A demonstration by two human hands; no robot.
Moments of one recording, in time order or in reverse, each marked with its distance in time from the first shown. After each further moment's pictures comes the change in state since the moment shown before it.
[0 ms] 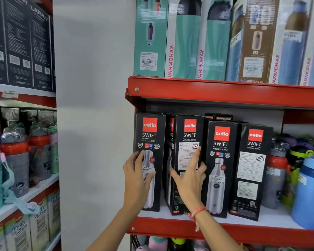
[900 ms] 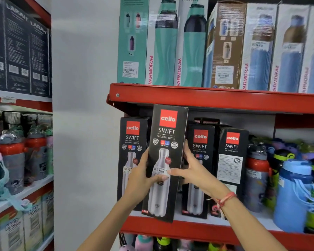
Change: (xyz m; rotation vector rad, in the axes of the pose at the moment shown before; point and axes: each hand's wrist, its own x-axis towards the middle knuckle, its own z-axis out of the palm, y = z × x) left_hand 0.000 0.082 0.006 -0.447 -0.371 -0.165; right_hand 0.042 0.020 -0.112 0.381 -0.711 -0.182
